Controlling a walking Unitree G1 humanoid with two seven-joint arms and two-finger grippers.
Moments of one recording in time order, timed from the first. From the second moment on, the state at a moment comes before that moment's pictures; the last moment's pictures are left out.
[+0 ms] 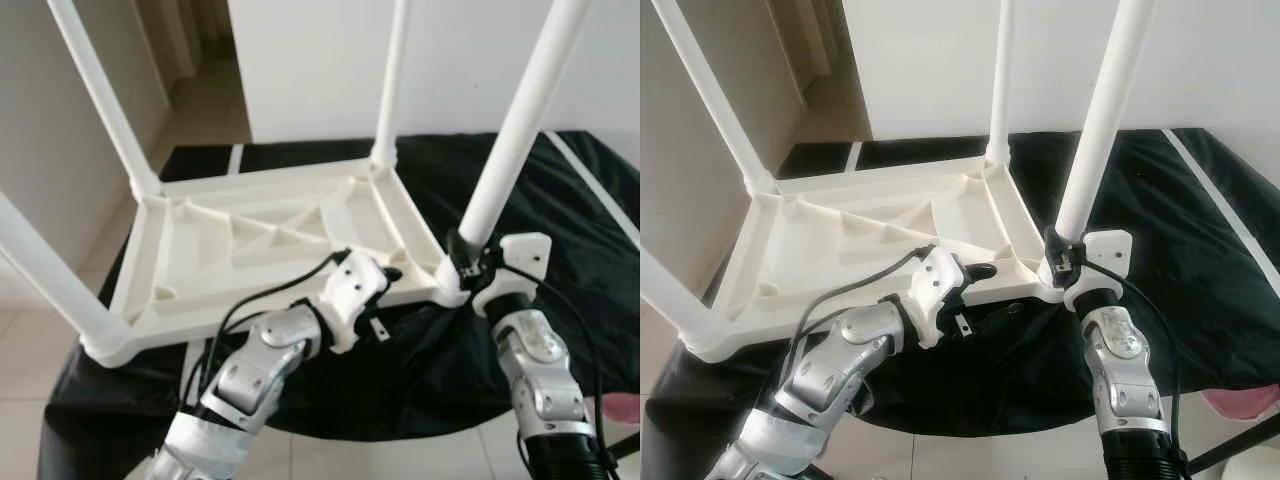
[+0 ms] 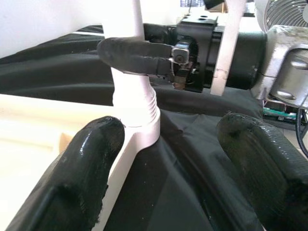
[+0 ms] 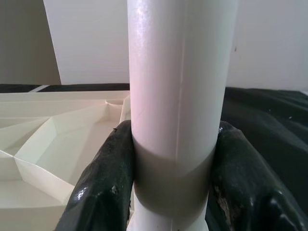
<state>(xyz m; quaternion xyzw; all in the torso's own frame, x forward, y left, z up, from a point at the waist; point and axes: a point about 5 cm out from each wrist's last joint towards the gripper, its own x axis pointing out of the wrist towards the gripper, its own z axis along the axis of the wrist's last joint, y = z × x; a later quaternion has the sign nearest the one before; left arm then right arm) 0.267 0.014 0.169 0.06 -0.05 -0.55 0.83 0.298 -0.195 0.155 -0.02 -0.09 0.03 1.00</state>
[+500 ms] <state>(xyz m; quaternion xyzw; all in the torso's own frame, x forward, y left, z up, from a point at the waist) 0.266 0.015 0.172 0.06 -0.05 -0.55 0.83 0.308 -0.199 0.156 0.00 -0.06 0.00 1.00</state>
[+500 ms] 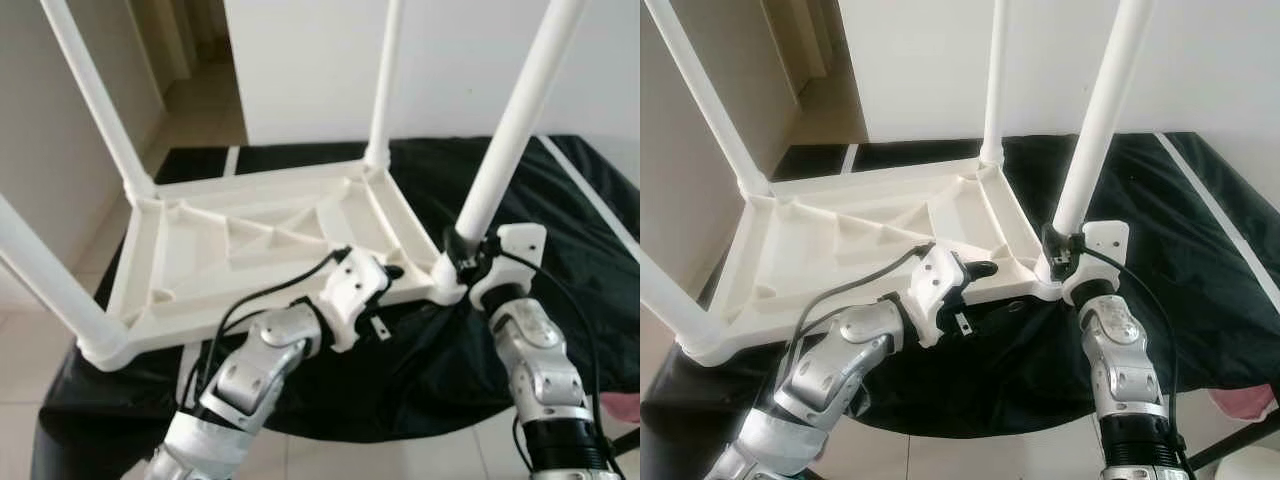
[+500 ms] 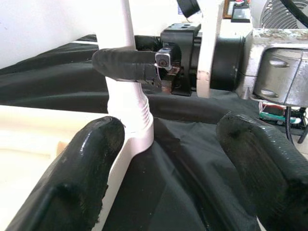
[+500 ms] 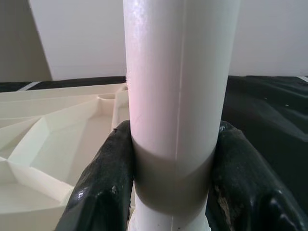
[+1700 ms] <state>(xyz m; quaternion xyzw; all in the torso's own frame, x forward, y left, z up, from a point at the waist) 0.269 0.014 0.179 0.06 -0.06 -0.54 0.83 0.309 -0.169 0.149 0.10 -0.05 -0.22 0.97</state>
